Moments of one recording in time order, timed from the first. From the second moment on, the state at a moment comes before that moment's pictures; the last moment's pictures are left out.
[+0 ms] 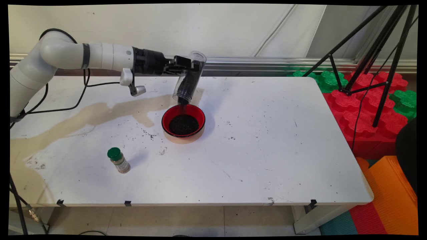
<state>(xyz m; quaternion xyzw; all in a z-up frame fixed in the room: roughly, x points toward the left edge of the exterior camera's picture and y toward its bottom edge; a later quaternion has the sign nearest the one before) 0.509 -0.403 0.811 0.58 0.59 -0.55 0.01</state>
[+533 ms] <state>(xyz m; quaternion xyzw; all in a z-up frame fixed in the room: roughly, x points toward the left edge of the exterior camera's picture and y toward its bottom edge) 0.511 -0.404 0.809 0.56 0.62 -0.55 -0.01</state>
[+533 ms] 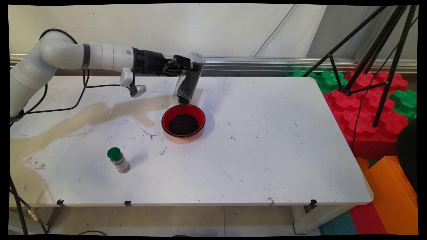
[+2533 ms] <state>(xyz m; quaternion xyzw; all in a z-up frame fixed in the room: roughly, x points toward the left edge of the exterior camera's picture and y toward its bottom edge) 0.552 -0.406 0.822 0.11 0.86 -0.45 -0.23</state>
